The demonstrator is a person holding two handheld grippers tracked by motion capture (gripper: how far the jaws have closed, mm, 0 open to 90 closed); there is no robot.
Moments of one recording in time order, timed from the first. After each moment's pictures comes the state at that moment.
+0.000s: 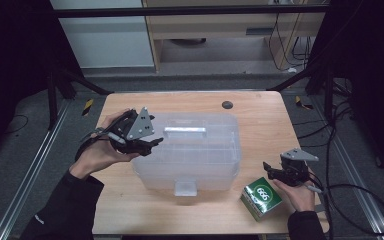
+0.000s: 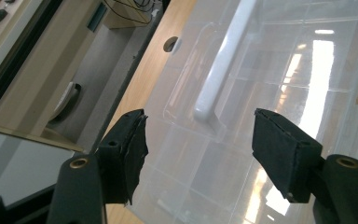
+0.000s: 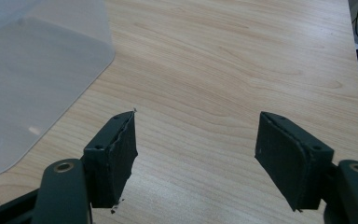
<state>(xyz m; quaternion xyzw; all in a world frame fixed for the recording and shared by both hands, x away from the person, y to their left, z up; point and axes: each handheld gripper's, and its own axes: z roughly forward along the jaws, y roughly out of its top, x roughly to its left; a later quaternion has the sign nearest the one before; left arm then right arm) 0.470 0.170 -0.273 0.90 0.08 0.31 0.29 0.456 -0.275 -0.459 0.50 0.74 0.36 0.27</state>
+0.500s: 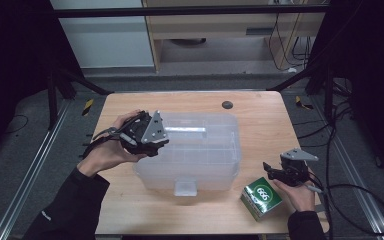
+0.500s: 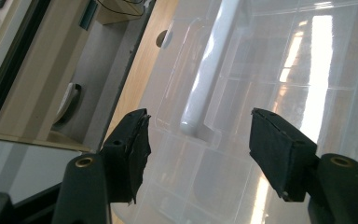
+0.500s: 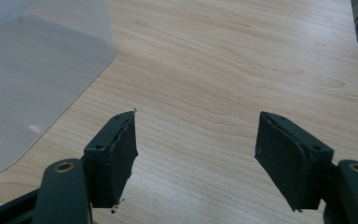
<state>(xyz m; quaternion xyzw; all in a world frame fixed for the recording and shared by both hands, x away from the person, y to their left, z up) 0.474 0.149 -0.279 0.91 0.05 0.31 0.26 0.456 -0.275 -0.459 0.50 0.74 0.36 0.27</state>
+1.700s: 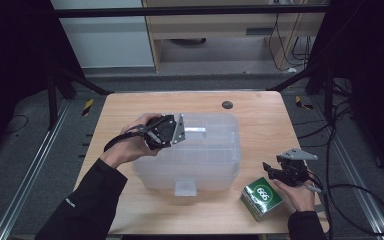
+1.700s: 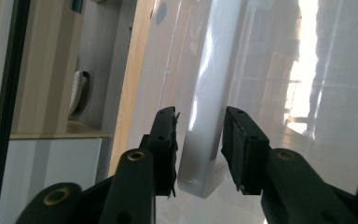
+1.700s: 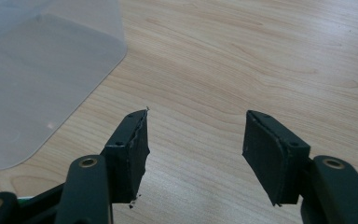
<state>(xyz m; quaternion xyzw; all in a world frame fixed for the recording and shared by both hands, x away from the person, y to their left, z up) 0.500 0.108 -0.303 0.93 0.01 0.35 0.15 0.457 -0.274 -0.458 0.49 0.75 0.36 0.25</state>
